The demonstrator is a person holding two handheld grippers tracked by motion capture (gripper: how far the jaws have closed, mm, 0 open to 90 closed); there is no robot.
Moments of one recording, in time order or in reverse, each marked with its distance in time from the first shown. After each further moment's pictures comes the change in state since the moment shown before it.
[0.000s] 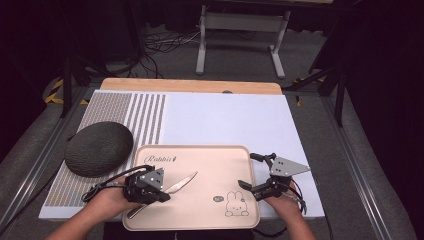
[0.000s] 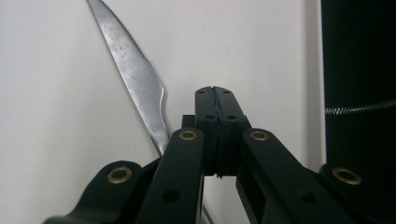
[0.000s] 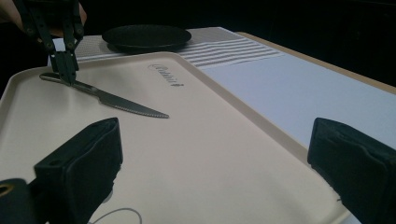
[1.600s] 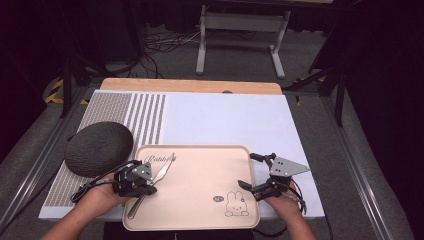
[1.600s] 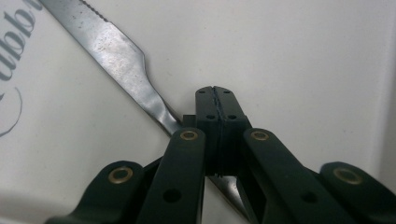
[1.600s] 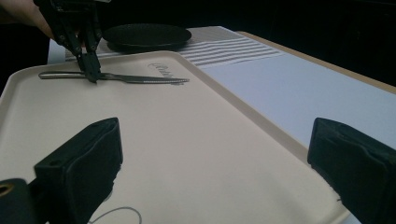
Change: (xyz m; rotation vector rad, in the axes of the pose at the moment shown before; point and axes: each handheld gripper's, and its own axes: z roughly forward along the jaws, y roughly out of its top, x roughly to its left) left arm 0.020 -0.035 -0.008 0.046 0.095 -0.163; right arm 0.000 0.000 0.000 0.003 0.001 -0.003
